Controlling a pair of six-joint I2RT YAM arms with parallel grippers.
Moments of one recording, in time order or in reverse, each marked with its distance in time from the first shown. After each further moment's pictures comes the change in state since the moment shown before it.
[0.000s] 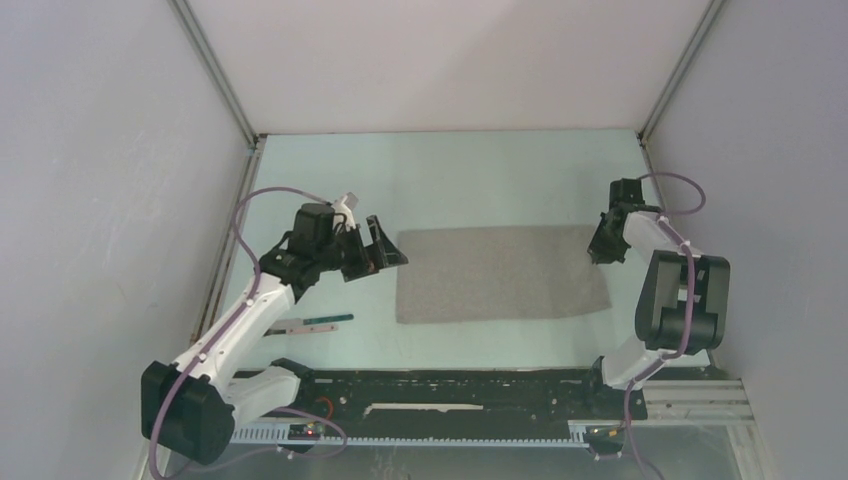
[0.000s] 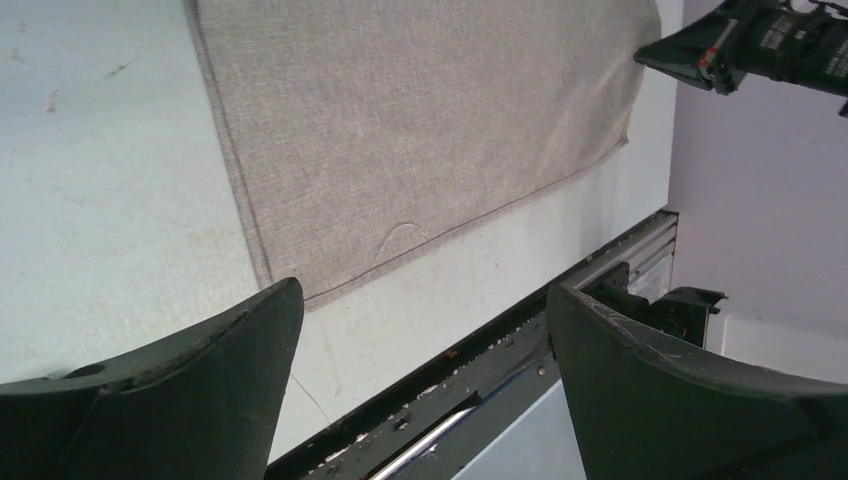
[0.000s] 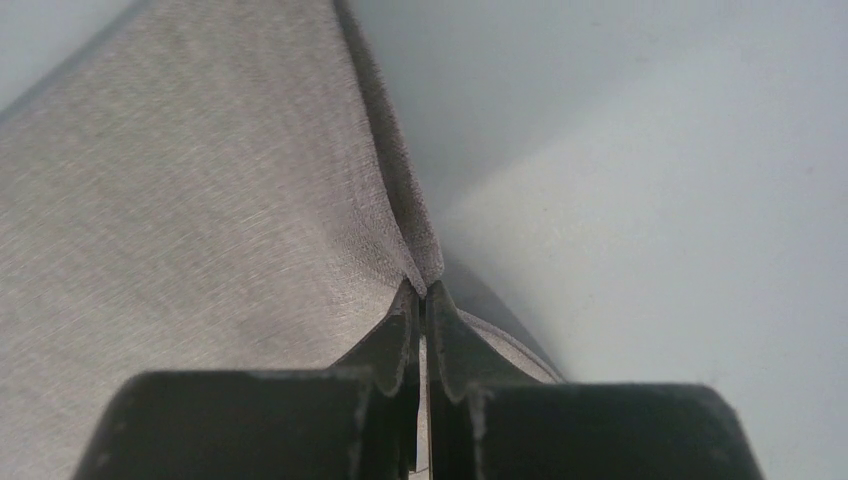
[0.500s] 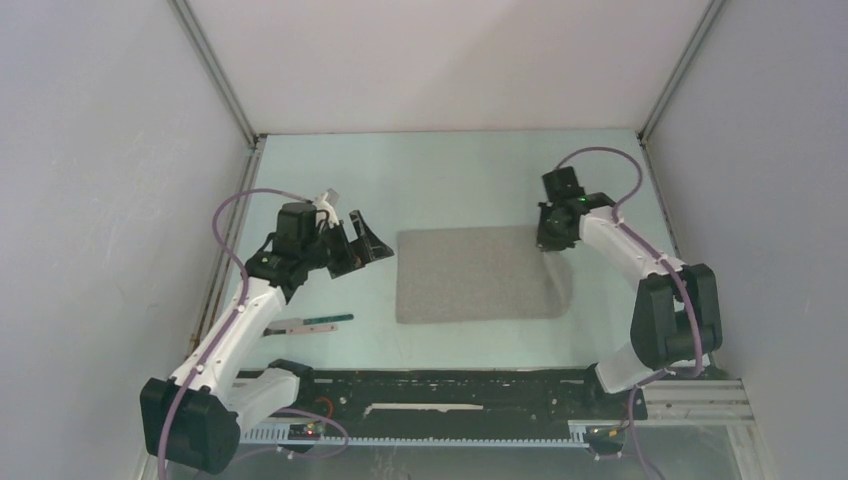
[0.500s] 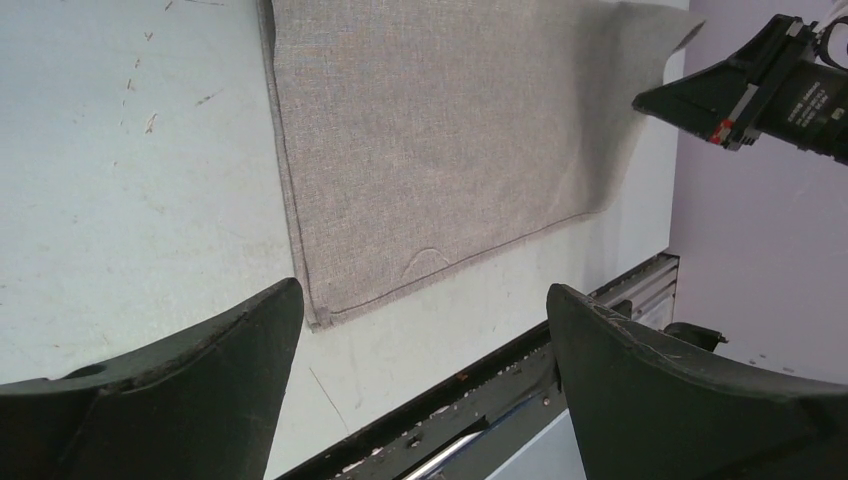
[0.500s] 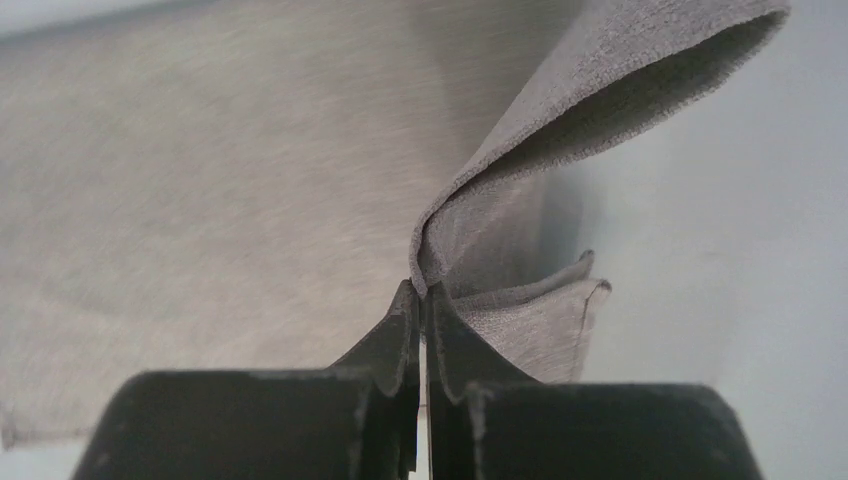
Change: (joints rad) left arm 0.114 -0.048 -0.001 -0.032 -0.001 0.027; right arm 0.362 -0.092 0.097 -0.092 0.013 0.029
